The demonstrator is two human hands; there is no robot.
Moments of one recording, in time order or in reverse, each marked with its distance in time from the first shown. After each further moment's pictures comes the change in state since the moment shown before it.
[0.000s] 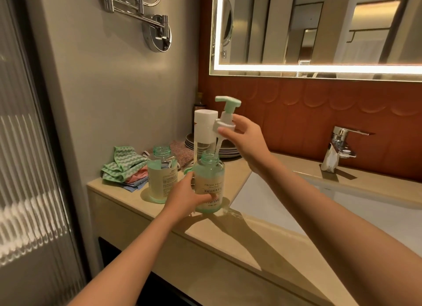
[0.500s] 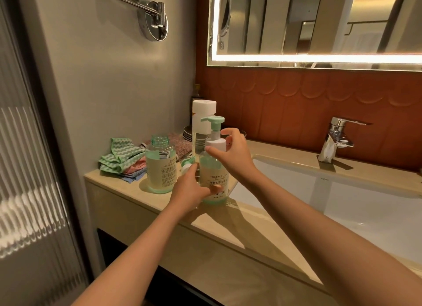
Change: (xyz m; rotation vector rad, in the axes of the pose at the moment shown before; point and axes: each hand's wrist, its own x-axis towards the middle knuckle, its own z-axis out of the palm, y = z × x) left_hand -0.008 0.004 0.013 -0.032 0.018 0.028; right_hand -0.031 0.030 0.028 -0.282 0.061 0.093
